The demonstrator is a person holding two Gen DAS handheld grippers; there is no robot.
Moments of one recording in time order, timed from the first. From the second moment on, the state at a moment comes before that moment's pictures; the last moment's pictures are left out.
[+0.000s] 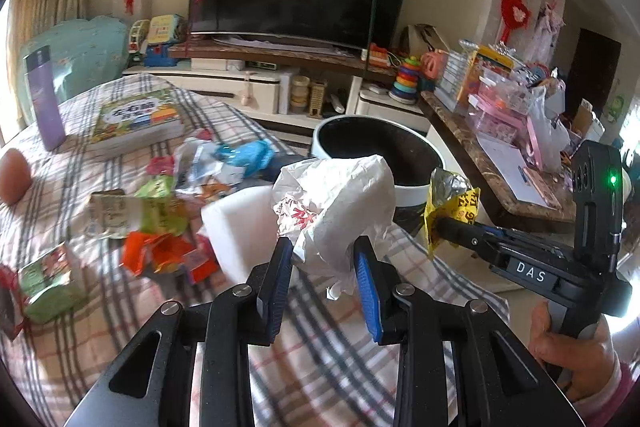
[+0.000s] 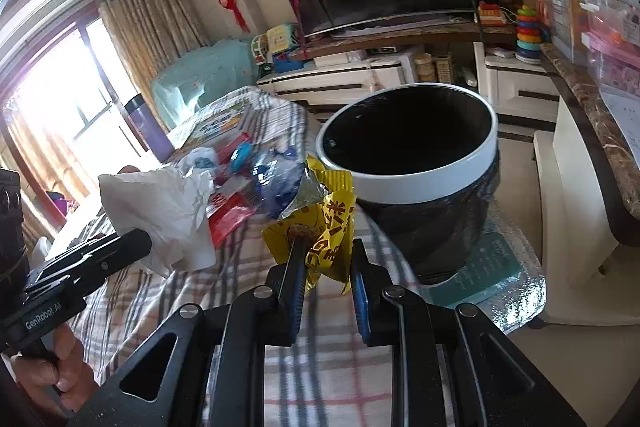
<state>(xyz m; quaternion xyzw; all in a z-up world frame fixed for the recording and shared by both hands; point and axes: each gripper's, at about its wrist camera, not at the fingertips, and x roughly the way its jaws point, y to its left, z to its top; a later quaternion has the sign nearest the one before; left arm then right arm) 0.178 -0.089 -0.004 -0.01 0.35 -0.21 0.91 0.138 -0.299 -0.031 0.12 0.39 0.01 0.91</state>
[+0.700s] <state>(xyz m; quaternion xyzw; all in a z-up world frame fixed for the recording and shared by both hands) 0.274 -0.163 -0.011 0.01 0.37 -0.24 0.90 0.188 -0.367 -0.023 0.14 0.39 -0.02 0.91</state>
